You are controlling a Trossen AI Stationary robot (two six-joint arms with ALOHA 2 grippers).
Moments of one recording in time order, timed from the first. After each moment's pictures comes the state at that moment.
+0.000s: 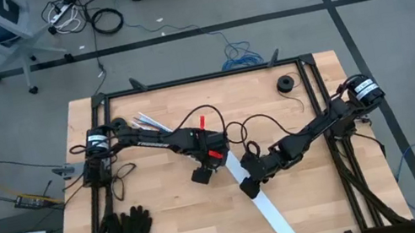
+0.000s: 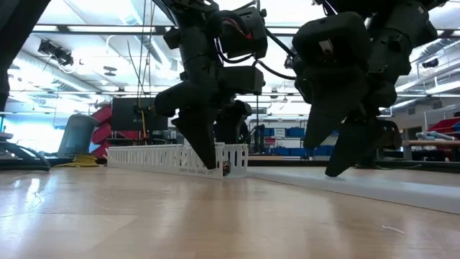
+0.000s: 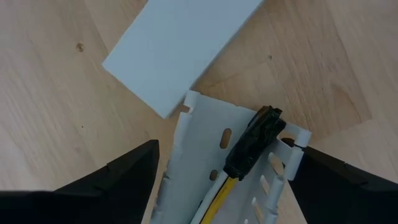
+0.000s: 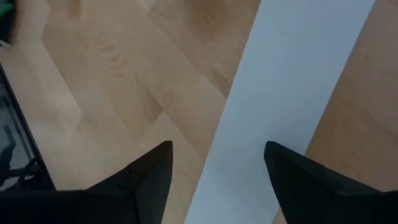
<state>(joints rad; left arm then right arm) -0.02 2.00 1.42 -0.67 0.02 0.41 0.35 1.68 0.84 -0.04 0.06 1.19</state>
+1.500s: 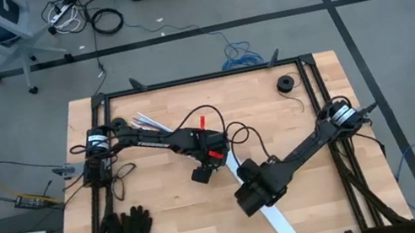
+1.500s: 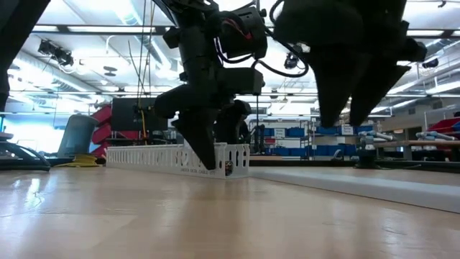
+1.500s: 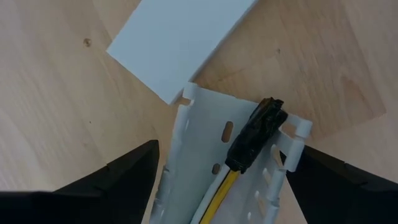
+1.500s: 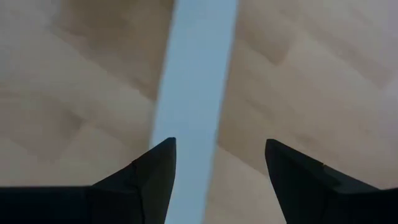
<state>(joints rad) -0.02 2.00 1.42 -0.68 -0.01 0.42 0.50 2.00 1.56 -1.13 0.40 1.47</state>
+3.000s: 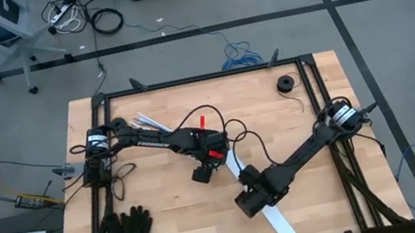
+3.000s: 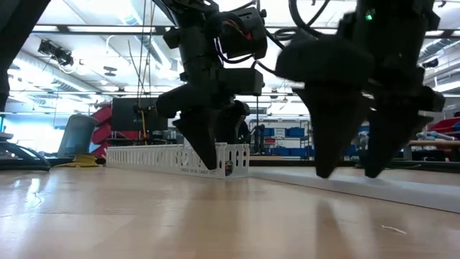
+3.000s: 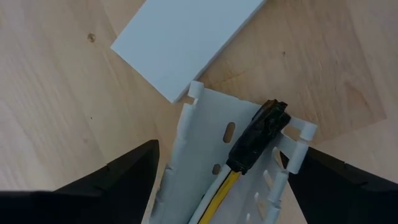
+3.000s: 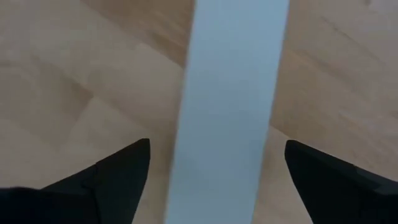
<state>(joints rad) -0.02 2.00 1.42 -0.68 -0.01 0.39 0.51 1.99 1.37 -0.80 0.30 1.50</state>
